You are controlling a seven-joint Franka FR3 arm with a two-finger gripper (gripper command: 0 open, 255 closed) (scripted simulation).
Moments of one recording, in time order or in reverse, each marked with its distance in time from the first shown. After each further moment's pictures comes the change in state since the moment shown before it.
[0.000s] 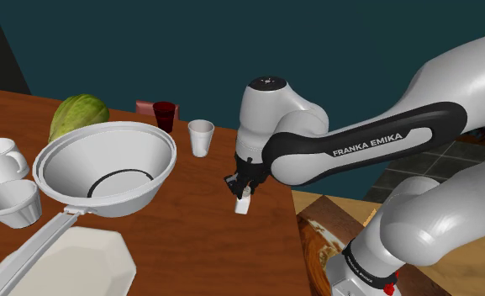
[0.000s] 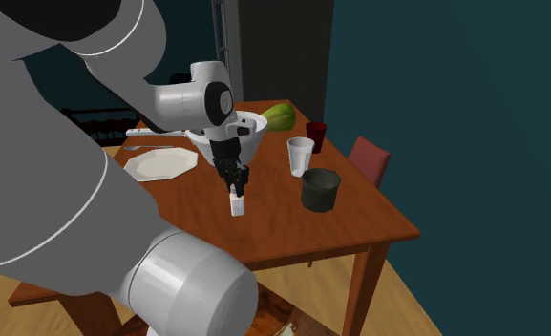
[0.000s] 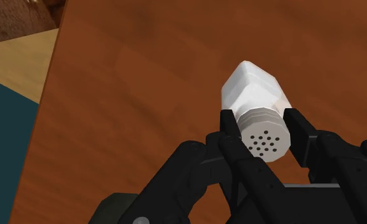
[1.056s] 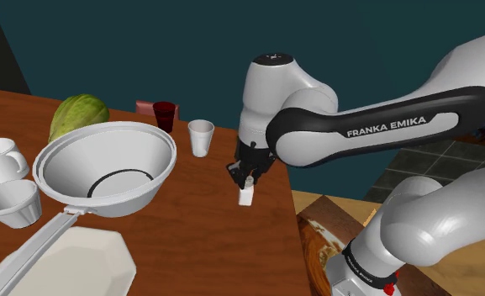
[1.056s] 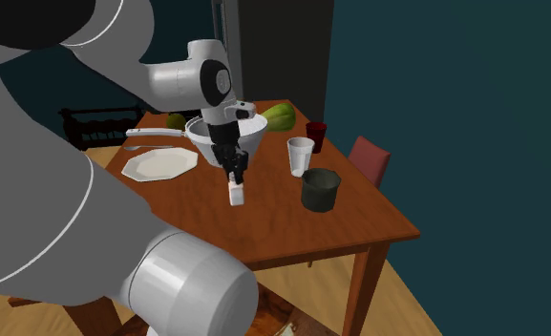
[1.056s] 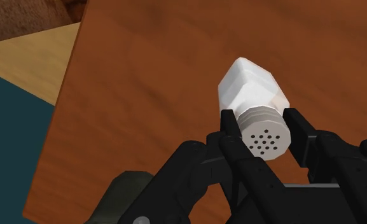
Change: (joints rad) arm 0.010 -0.066 -0.032 0.064 0.009 -0.127 -0.026
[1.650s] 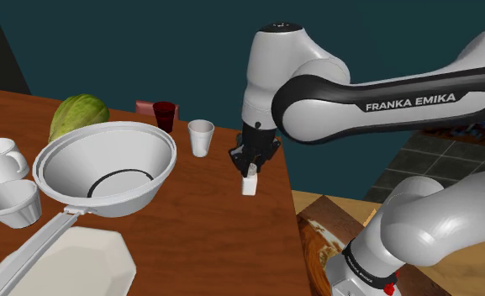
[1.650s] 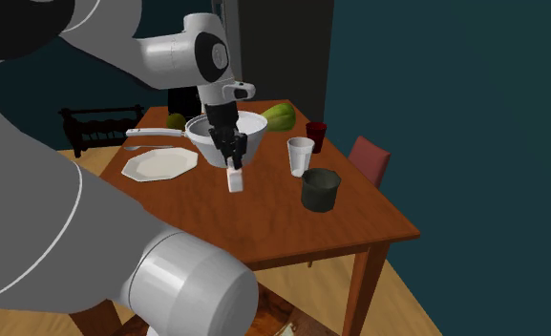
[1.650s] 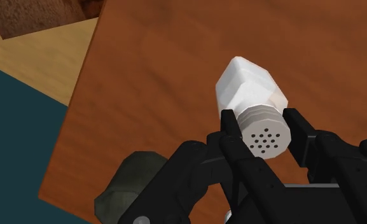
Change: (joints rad) arm 0.003 -0.048 -0.028 0.087 -0.001 -0.134 -0.018
